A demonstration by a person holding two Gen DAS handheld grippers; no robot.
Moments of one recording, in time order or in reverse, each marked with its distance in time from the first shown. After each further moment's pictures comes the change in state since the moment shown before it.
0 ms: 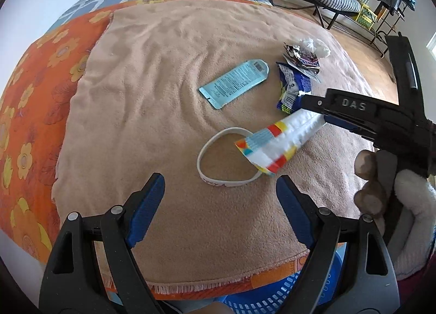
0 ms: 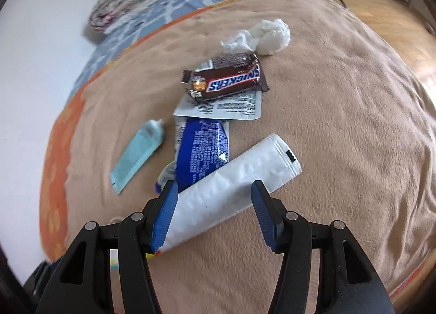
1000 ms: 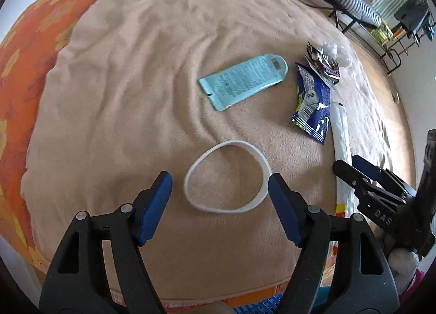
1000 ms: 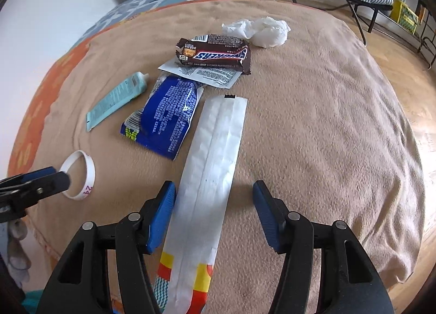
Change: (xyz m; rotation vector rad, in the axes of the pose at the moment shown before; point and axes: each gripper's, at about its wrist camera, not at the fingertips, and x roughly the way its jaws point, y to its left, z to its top) left arm 0.046 0.004 0.025 -0.145 0.119 -0.053; right arm -0.014 -0.032 -0.022 -0.312 0.052 -0.049
